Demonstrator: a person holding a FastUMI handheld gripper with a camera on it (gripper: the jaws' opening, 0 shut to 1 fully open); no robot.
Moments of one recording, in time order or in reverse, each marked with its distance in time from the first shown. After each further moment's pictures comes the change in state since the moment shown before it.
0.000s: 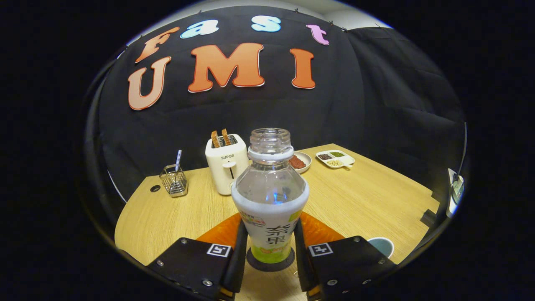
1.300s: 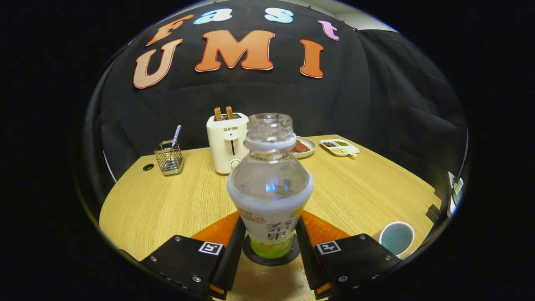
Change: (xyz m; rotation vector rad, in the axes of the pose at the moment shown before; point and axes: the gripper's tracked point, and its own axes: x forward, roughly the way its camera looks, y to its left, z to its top) arm 0.013 0.010 -0.050 -0.087 0.051 -0.017
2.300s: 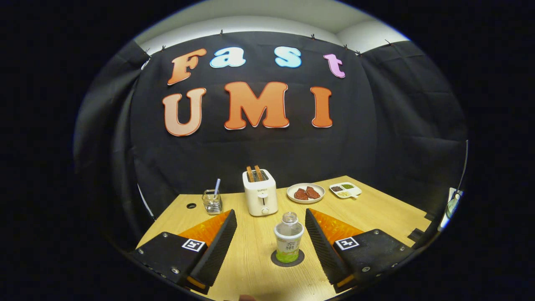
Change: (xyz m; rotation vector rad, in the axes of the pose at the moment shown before) arm -0.189 0.026 0.147 0.041 -0.277 0.175
